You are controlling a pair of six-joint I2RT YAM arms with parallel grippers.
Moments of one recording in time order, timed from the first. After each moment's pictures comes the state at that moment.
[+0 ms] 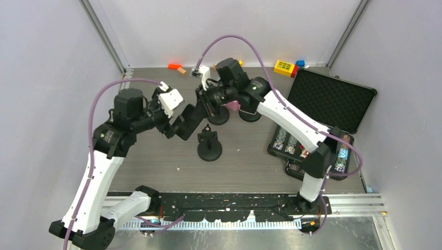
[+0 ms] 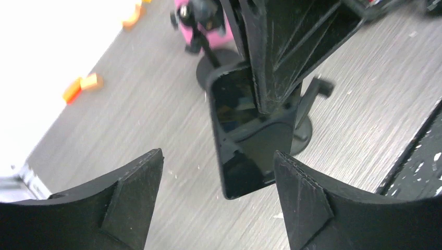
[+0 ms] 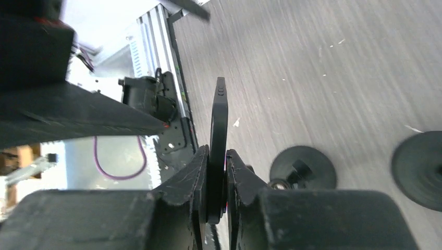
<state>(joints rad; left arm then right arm) -0.36 0.94 1.28 -0.85 0.35 0.50 0.82 1.81 1.92 -0.66 -0.63 0.17</state>
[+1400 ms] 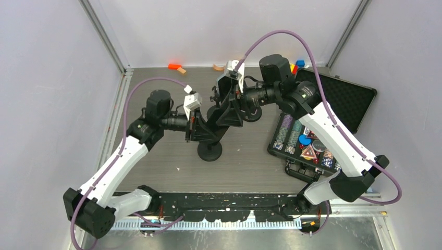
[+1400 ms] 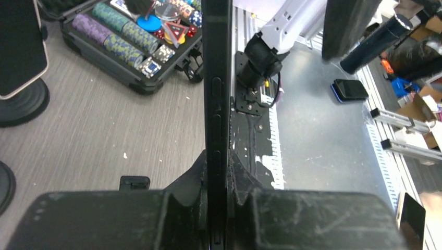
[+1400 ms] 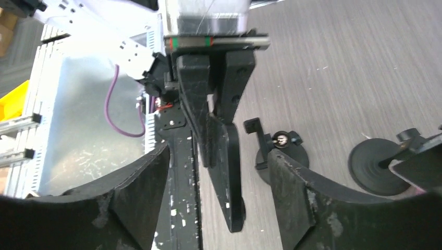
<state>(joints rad) -0.47 1.11 1.10 -0.42 1.11 0.05 0.70 1.45 1.79 -0.83 -0.77 -0.13</state>
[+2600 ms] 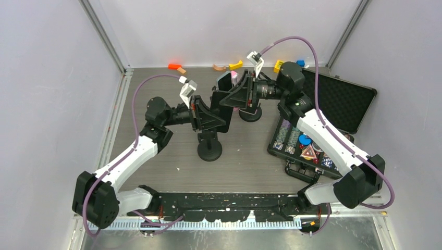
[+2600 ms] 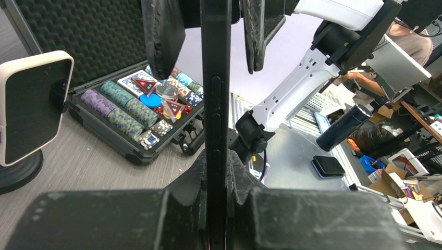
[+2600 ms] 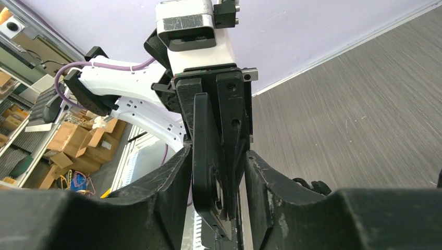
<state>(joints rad) -0.47 1.18 0.82 0.62 1.02 -0.67 0.50 1.36 1.29 0.17 -0.99 0.61</state>
